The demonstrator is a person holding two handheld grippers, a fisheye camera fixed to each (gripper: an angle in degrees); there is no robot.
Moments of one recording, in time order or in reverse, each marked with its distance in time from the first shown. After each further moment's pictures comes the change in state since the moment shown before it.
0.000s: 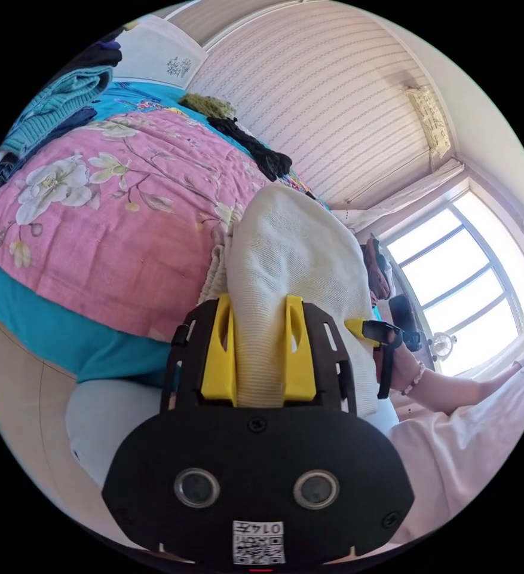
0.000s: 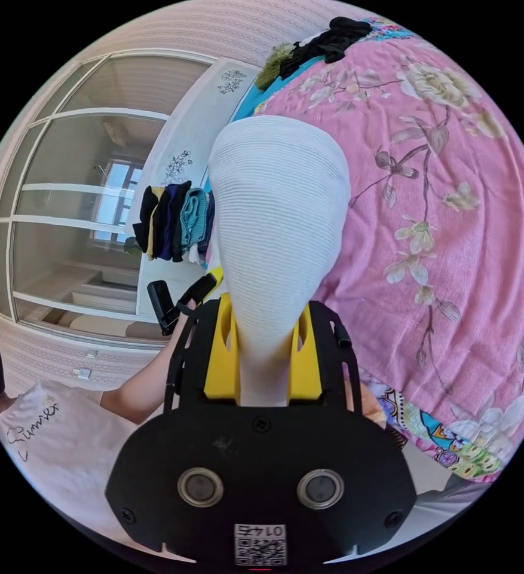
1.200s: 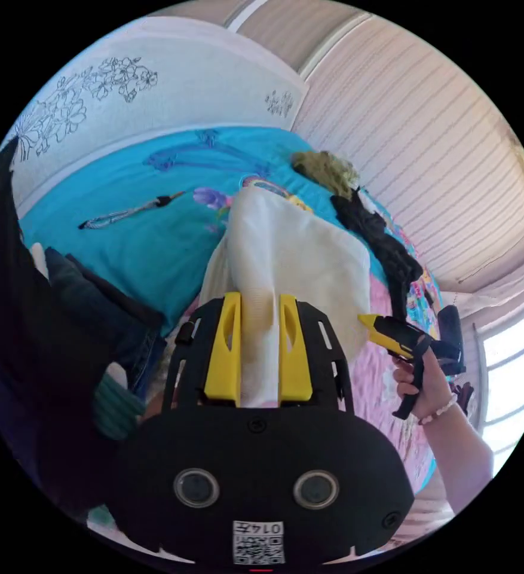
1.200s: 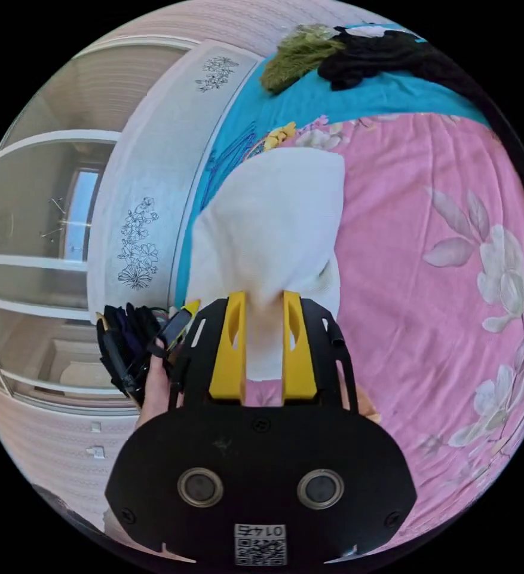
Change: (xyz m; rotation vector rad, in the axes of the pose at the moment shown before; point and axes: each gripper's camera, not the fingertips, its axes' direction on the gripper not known) left arm -0.121 -0.412 -0.056 0.090 -0.503 -0.222; right arm 0.123 -0.527 0.312 -0.048 0.093 0.035
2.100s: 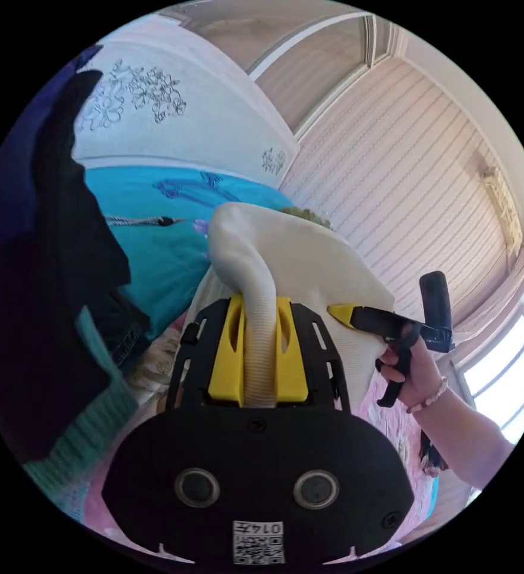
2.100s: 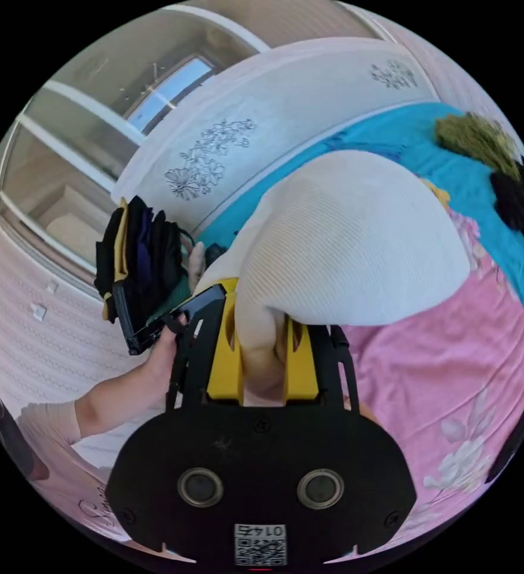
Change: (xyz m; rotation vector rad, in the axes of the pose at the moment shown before) left arm -0.018 0.051 -0.095 0.390 0.156 -0.073; right arm -0.094 -0.077 0.092 -0.159 0.024 -0.670
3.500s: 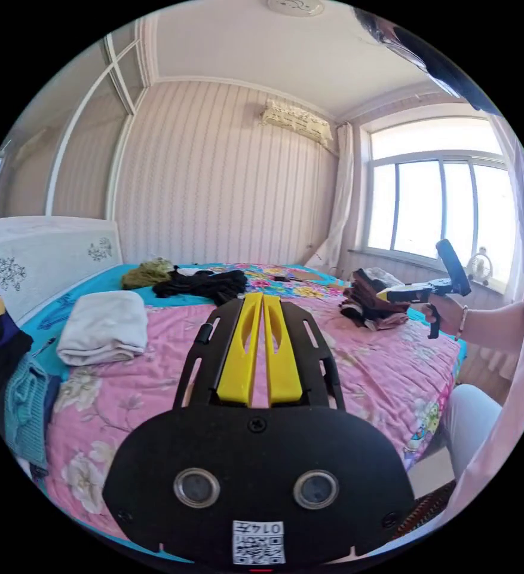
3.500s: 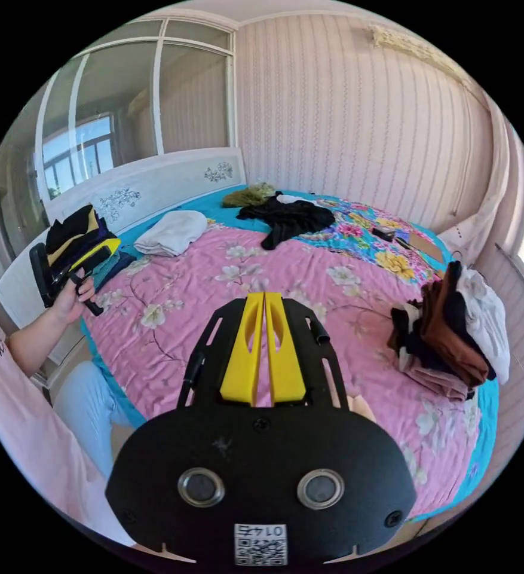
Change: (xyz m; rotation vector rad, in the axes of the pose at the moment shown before) left arm 0.350 0.151 -0.295 0.108 0.443 0.774; right arm -0.387 0.249 -0.454 0.476 0.885 0.242
